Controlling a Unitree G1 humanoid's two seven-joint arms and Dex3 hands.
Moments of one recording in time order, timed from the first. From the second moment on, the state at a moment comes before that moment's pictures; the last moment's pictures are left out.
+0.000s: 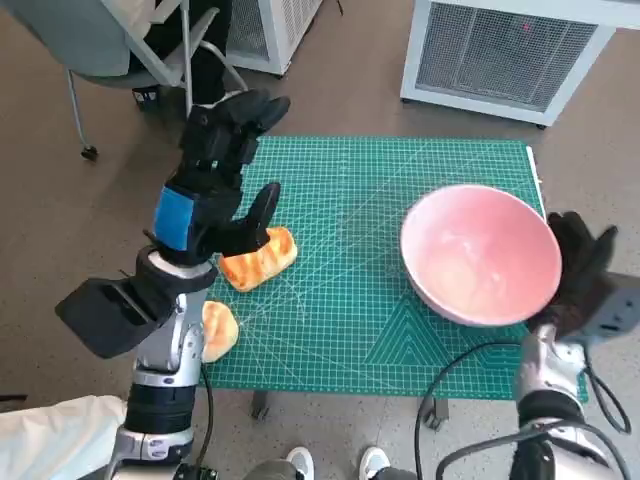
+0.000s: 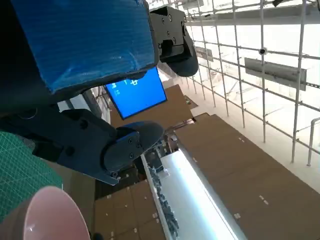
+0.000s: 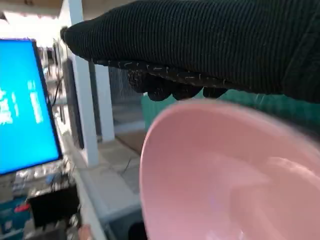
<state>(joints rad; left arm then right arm) -0.50 0.15 0.08 0.12 -0.27 -0.38 -0.39 -0.72 -0.24 -0.43 1.29 0.19 -0.55 0.01</state>
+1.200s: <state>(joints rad) -0.41 0.19 0.11 0.03 -0.23 -0.34 -0.32 -0.87 -0.11 -0.34 1.30 0.15 -0.49 0.03</state>
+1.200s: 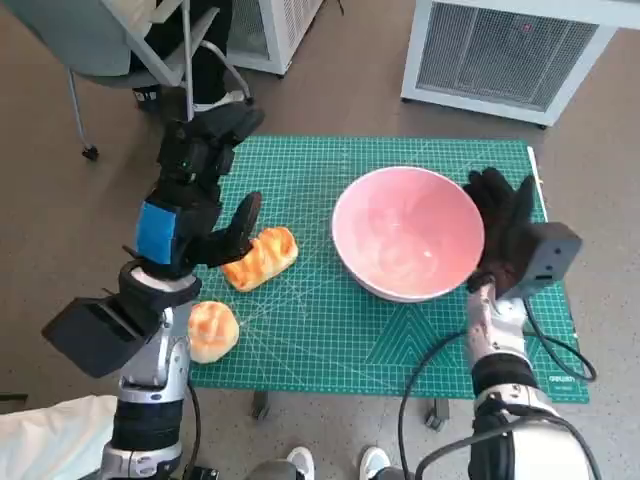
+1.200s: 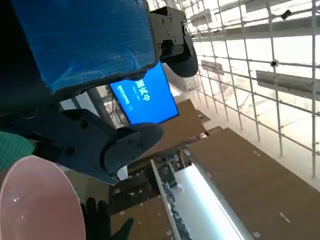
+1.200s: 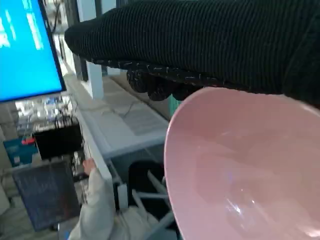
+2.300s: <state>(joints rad) -0.40 0.25 0.09 0.02 -0.09 -0.15 -0.26 -0.90 -0.12 -0.31 1.29 0.11 -0.48 0.03</state>
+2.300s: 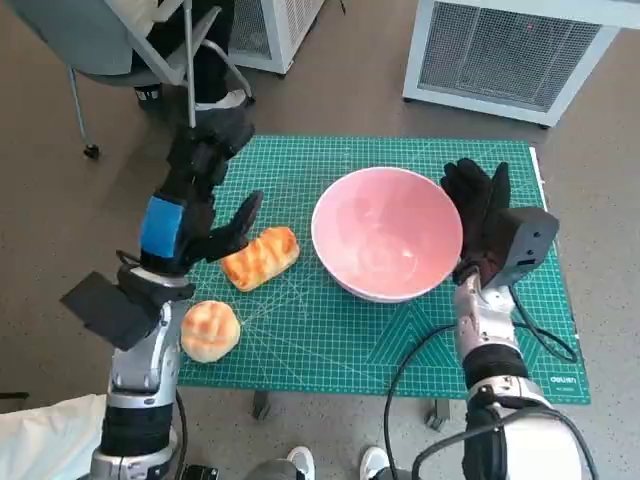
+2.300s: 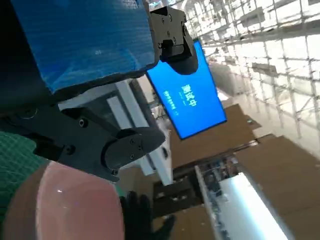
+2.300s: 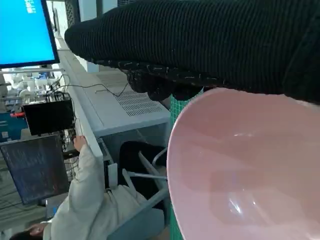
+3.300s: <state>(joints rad) -0.52 0.52 -0.22 -0.01 0.48 0.43 -0.42 -0.69 -0.16 -0.17 0.55 0.07 -0.98 0.15</state>
